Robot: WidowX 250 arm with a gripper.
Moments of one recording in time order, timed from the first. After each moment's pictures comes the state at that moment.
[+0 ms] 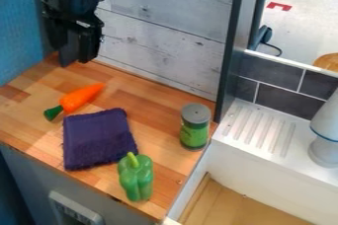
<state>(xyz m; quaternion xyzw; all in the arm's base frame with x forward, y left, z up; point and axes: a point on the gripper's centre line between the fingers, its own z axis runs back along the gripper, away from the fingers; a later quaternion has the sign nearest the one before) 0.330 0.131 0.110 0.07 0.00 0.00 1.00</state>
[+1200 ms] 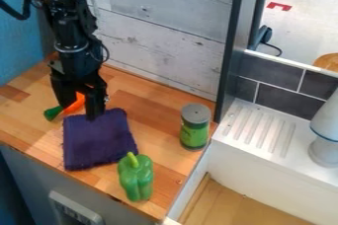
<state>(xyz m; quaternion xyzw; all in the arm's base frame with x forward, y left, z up) 0.293 0.096 0.043 0.03 -0.02 -0.03 1.00</state>
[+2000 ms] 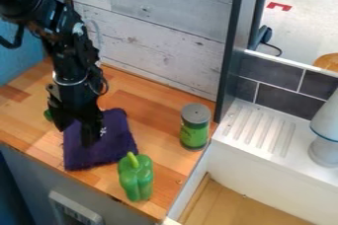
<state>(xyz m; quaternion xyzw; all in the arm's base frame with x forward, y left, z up) 0.266 0.084 0.020 0.05 -0.03 -0.06 1.00</state>
